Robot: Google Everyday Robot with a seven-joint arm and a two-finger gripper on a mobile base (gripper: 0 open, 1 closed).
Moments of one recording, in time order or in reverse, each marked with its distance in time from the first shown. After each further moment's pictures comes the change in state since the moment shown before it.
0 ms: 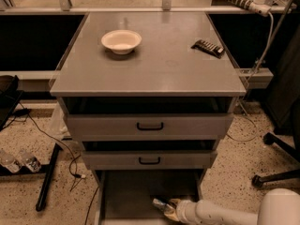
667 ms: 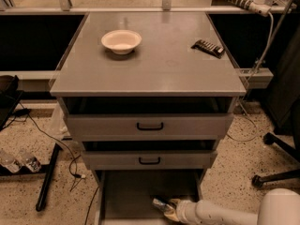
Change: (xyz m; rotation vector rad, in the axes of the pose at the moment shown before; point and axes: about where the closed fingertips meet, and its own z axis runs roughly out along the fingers) arm 0.000 0.000 0.000 0.000 0.000 0.000
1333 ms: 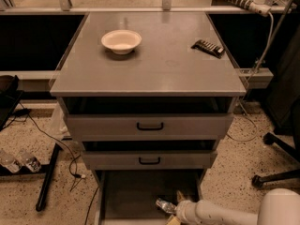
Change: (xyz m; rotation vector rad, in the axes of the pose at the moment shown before) arm 0.000 0.000 0.000 0.000 0.000 0.000
